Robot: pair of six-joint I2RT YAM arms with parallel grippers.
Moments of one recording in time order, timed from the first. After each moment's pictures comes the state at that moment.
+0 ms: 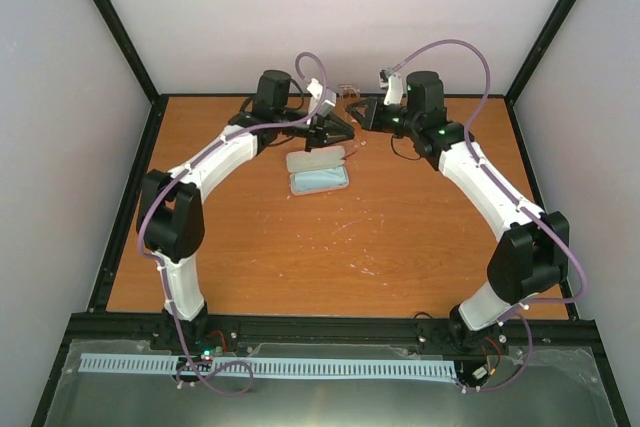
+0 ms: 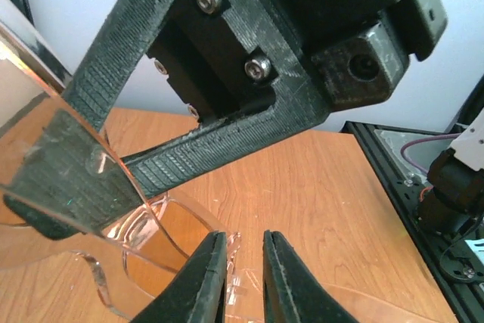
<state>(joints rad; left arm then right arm) -0.44 1.89 1.60 -0.15 1.14 0.28 0.37 1.58 1.42 -0.20 -0.55 0.51</state>
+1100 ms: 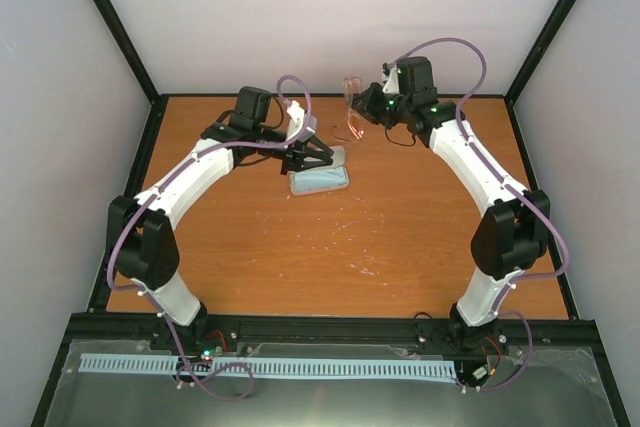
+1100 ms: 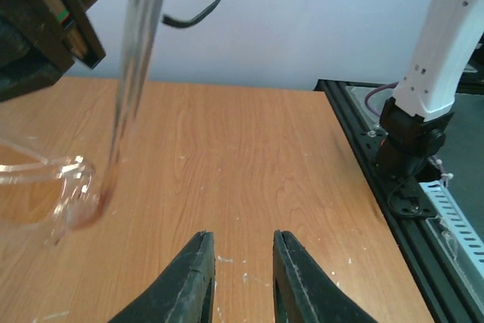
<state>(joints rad) -0.41 1.65 1.41 -0.47 1.14 0.58 0.35 1.76 1.66 -0.42 -0.47 0.77</state>
